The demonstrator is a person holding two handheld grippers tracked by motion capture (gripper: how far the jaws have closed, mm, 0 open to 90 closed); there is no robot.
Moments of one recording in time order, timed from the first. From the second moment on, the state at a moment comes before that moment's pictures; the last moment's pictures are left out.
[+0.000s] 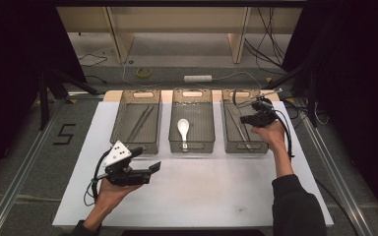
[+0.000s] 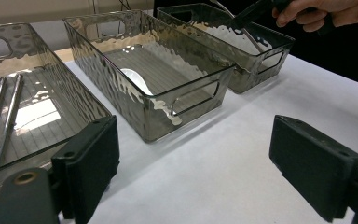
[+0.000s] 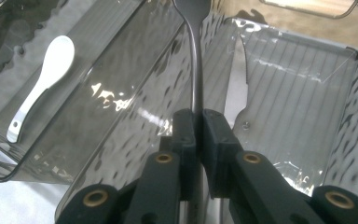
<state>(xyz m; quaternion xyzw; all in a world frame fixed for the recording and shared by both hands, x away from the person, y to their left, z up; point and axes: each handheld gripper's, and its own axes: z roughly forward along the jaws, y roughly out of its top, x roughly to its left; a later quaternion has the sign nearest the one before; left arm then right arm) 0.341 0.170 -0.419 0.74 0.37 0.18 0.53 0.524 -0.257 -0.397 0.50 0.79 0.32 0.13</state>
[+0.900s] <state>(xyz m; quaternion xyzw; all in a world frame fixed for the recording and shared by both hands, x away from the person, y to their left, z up) 0.341 0.170 -0.419 0.74 0.37 0.18 0.53 0.525 -0.245 -0.421 0.51 0.81 0.27 0.11</state>
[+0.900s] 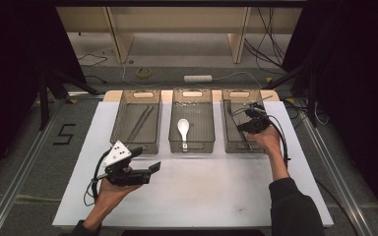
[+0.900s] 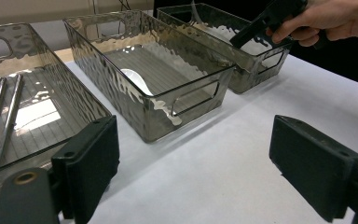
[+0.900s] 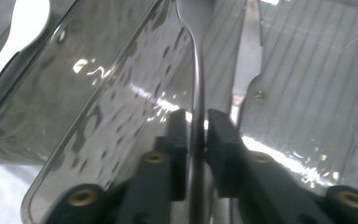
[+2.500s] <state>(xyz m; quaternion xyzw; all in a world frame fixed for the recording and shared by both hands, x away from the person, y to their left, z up) 0.341 0.169 -0.419 0.74 0.37 0.18 0.53 0.430 -0.213 -0.384 0.44 0.79 0.42 0.13</state>
